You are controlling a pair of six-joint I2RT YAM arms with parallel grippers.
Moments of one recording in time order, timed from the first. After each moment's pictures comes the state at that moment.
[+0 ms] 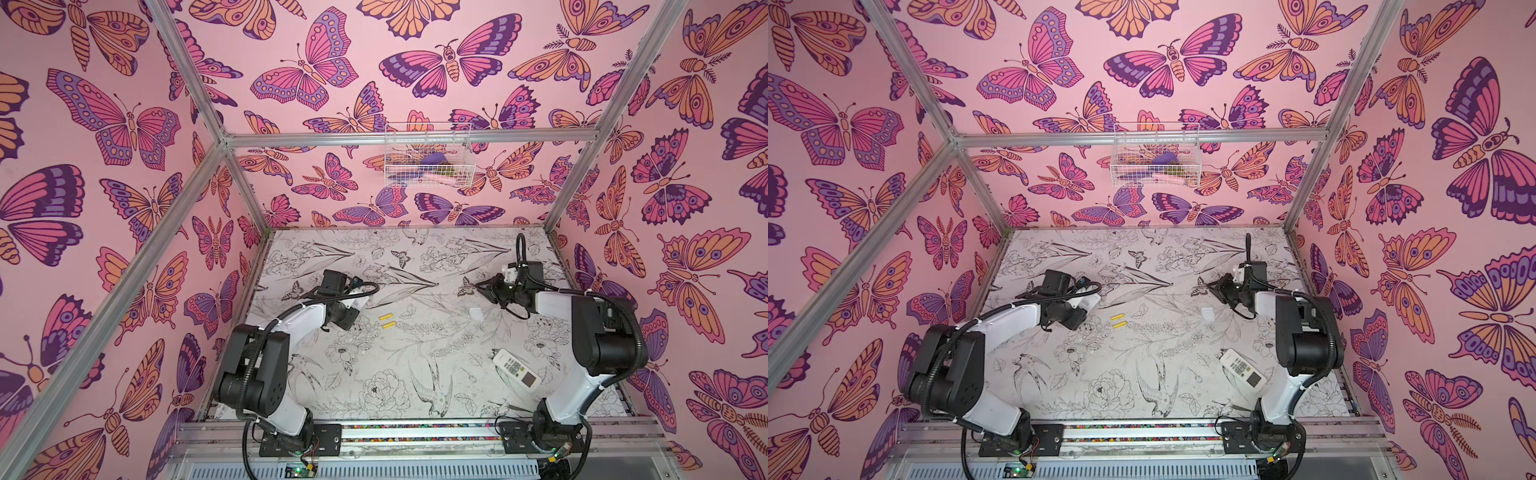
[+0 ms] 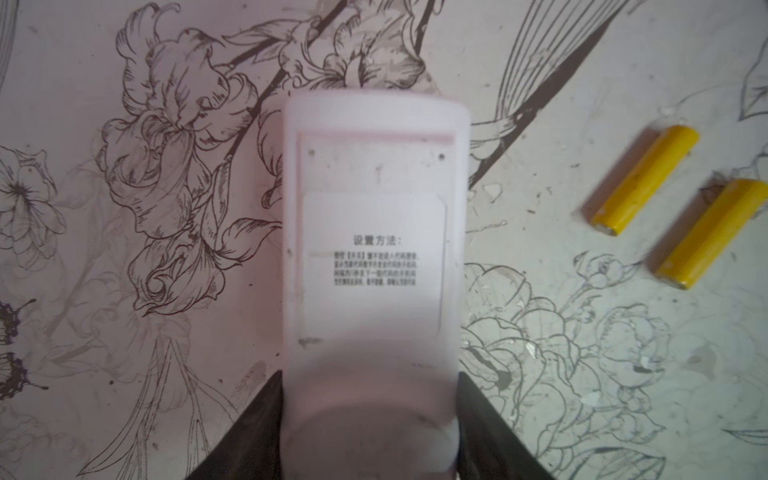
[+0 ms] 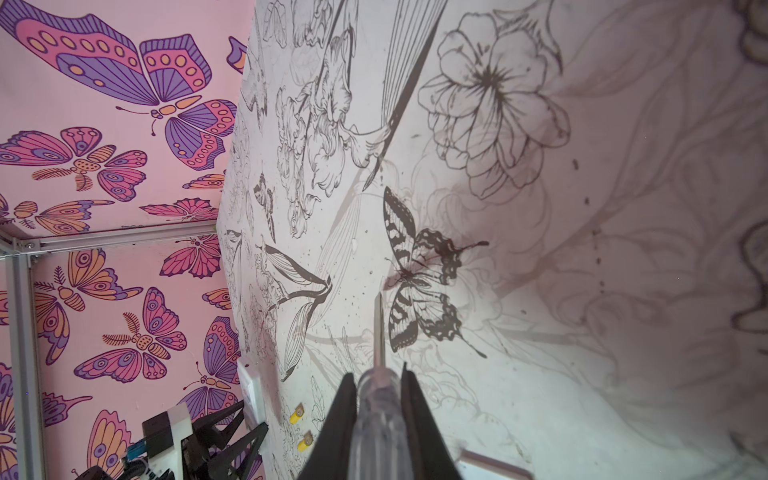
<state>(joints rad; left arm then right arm) -0.24 1.59 0.88 -0.40 0.03 0.32 -0.02 1.79 0.87 0.12 -0.63 0.84</state>
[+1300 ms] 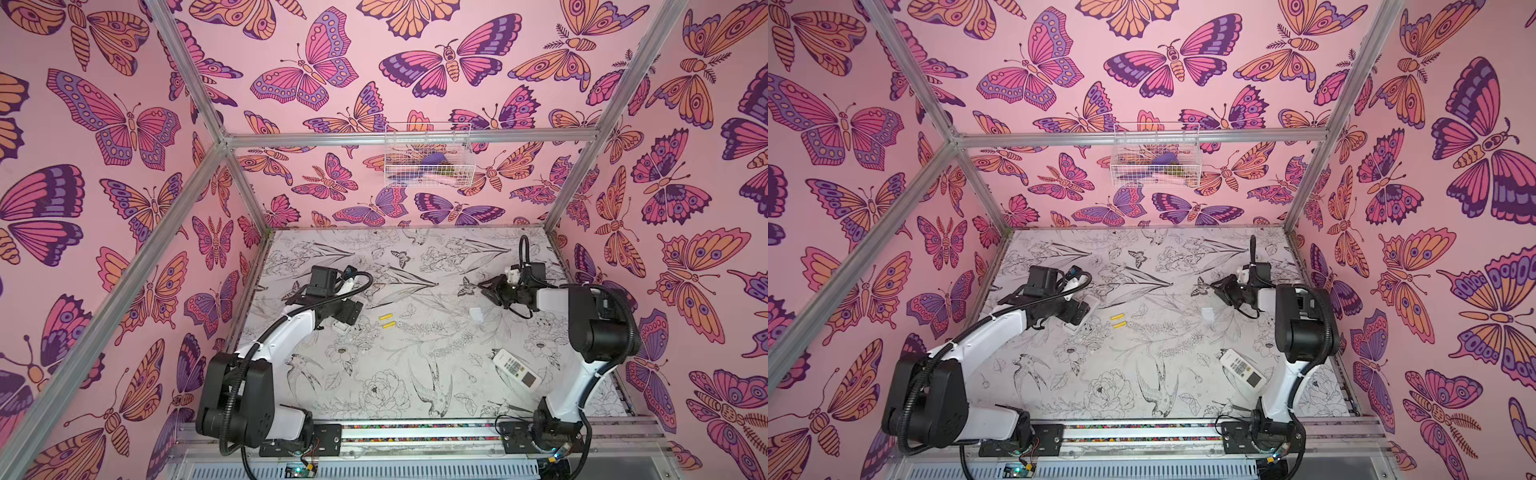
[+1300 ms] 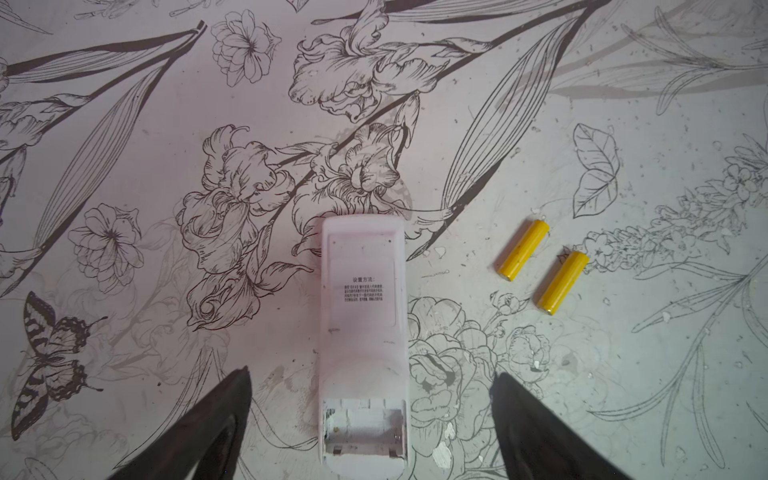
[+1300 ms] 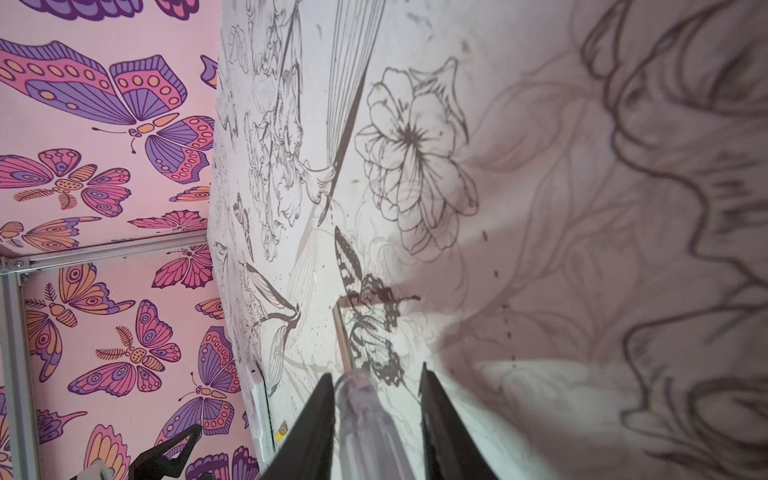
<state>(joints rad) -0.21 1.40 0.87 -0.40 0.15 0.27 -0.08 1.90 0.92 0.14 -0.67 0.80</state>
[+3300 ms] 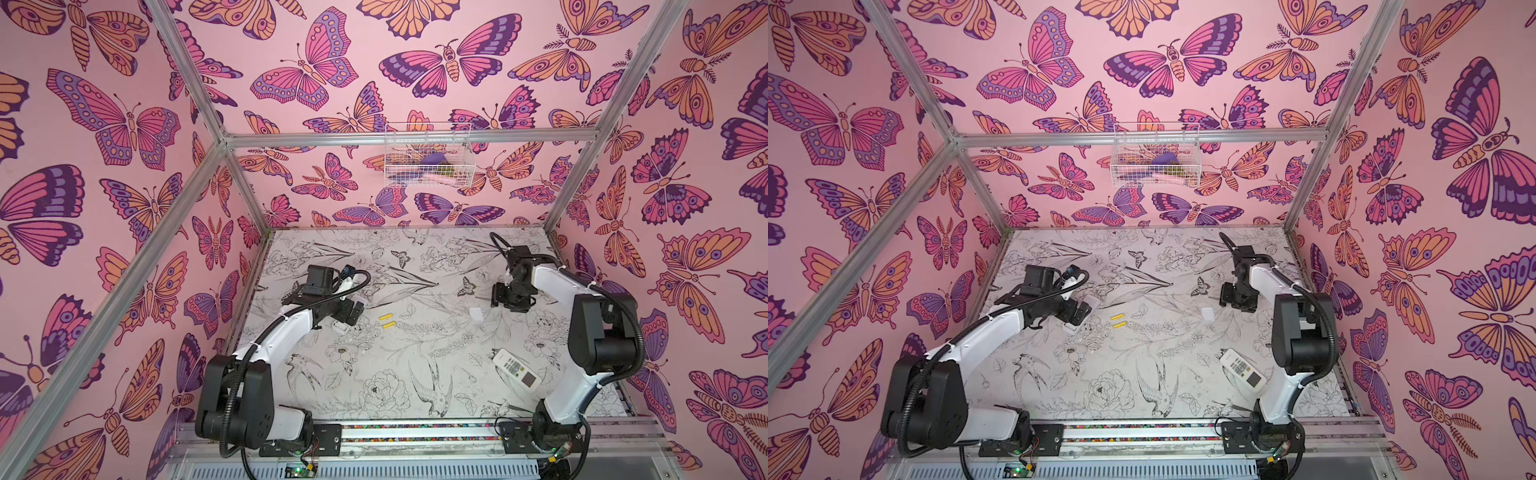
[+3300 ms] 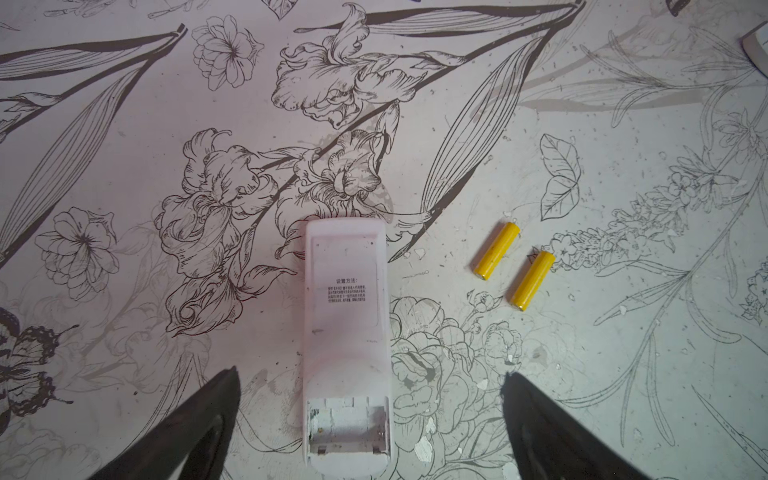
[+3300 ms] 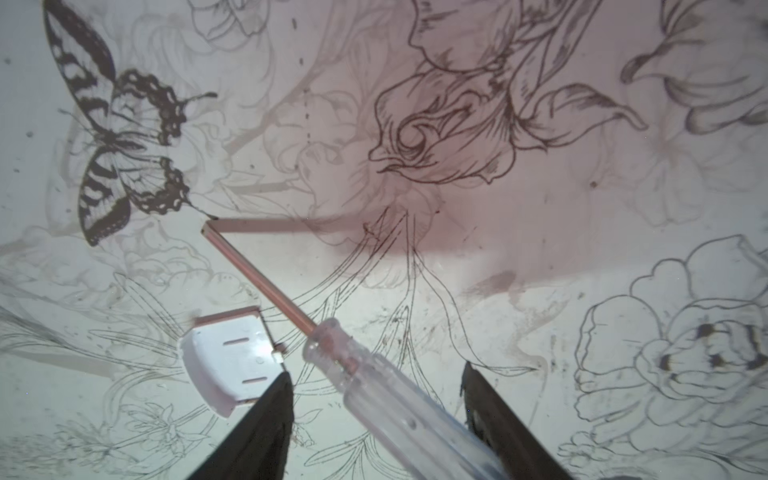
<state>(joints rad) -0.19 1.39 0.87 -0.42 0.22 0.27 0.08 1.82 1.26 -0.86 0.01 0.27</state>
